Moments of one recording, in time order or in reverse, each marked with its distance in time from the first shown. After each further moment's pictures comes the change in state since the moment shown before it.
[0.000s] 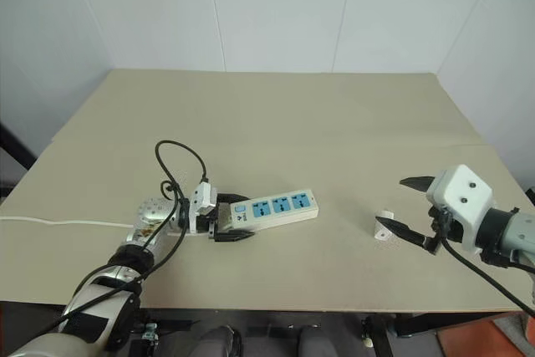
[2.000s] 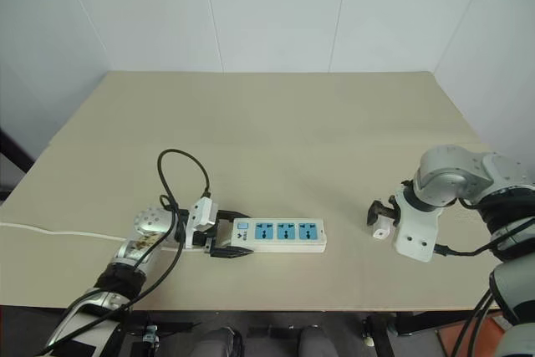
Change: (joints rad) left arm 0.177 0.056 -0.069 -0.360 -0.009 0.172 -0.036; right arm -1.060 -0.067 1.121 1.140 -0.887 -1.752 0.358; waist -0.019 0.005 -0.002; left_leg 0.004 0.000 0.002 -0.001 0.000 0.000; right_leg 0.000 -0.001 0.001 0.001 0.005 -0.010
